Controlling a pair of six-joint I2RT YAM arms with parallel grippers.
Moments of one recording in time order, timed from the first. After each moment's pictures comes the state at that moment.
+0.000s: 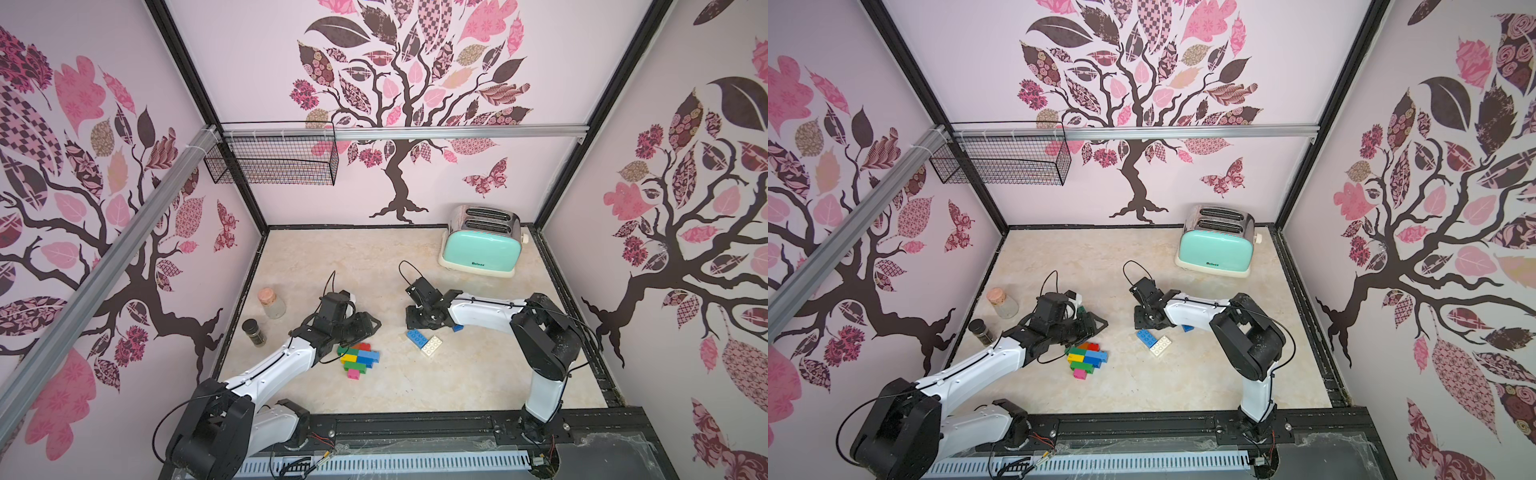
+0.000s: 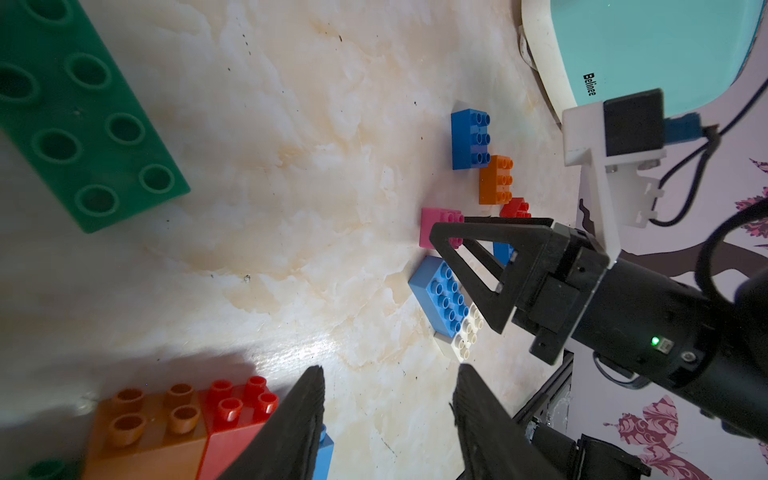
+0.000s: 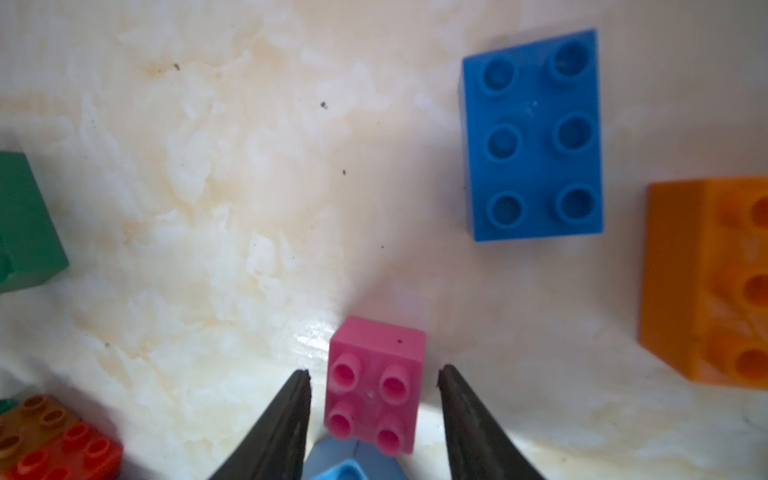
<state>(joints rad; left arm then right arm) -0.45 1.19 0.56 -0.16 0.38 -0.84 0.76 1.83 1.13 -0.38 0.03 0.61</state>
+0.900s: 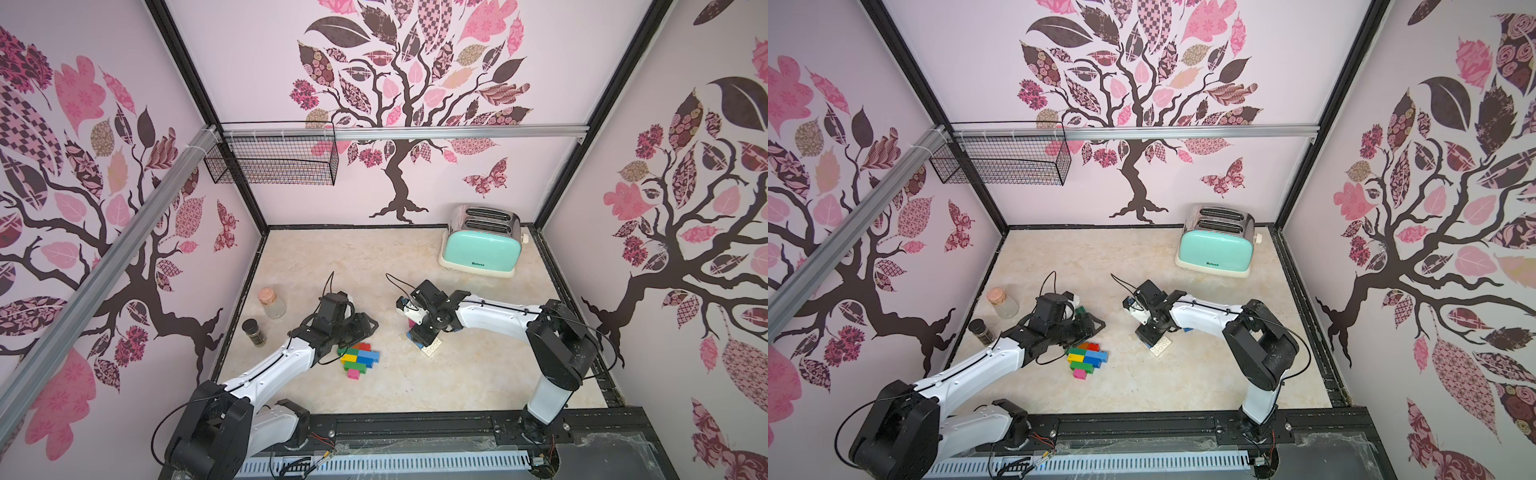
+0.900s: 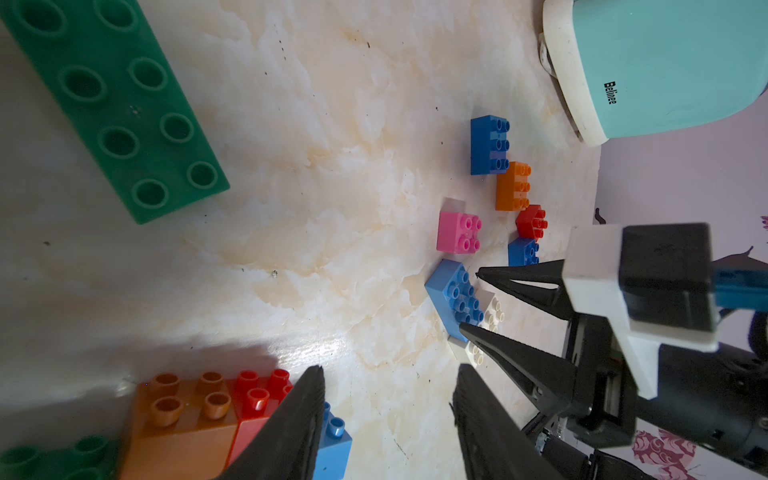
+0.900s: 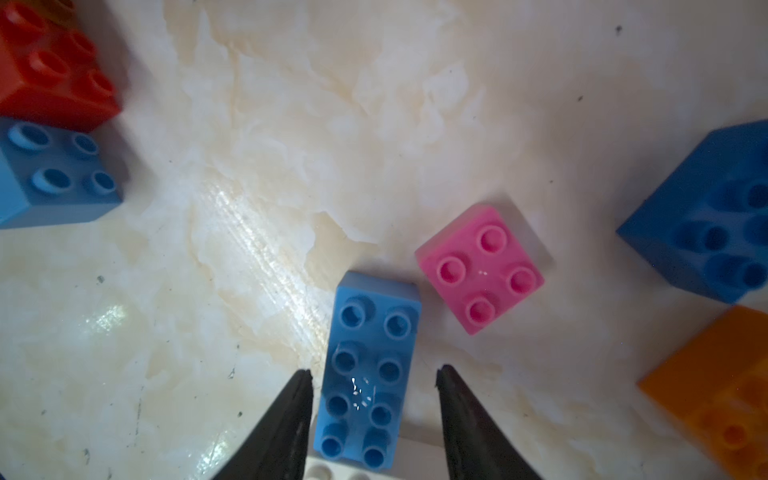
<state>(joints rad) -0.45 1.18 0.56 -0.20 0.34 -0.84 0.78 1.76 1.09 -0.53 -0.13 -0.15</state>
